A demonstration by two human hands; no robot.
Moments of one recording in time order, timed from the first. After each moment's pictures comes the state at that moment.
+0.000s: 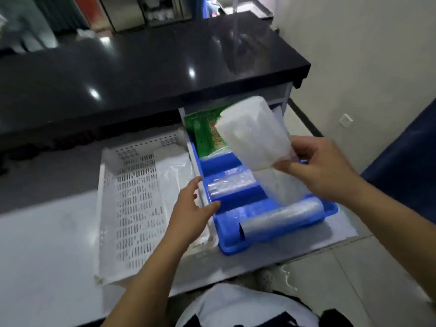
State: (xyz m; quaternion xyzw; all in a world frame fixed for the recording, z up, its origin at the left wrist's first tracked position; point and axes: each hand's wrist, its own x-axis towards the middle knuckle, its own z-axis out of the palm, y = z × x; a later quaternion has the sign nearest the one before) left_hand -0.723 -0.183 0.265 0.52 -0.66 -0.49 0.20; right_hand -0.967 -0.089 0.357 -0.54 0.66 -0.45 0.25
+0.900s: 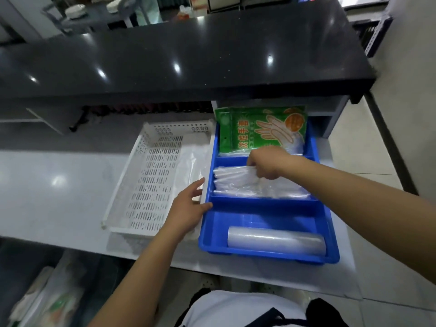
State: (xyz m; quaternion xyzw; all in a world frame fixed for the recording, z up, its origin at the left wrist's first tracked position) left_hand -0.749 -0.168 0.241 0.67 -0.53 -0.48 0.23; right_hand -0.995 -0.255 0.267 -0.79 0.58 0.08 0.17
